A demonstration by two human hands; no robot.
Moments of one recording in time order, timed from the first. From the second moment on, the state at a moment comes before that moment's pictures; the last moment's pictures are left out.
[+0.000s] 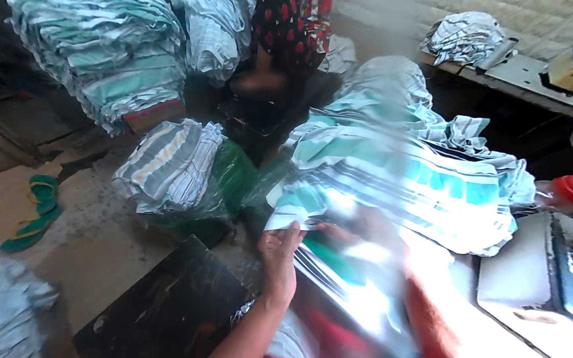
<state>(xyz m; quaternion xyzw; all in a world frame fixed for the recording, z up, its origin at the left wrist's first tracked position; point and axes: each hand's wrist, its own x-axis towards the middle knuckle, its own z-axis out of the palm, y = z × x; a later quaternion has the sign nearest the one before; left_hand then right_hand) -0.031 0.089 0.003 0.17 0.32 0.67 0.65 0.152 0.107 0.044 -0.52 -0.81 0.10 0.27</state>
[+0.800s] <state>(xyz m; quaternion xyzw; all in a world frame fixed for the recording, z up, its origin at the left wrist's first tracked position) -0.031 0.088 0.004 0.17 0.32 0.67 0.65 0.156 0.108 0.042 -0.51 -0.81 0.10 0.28</state>
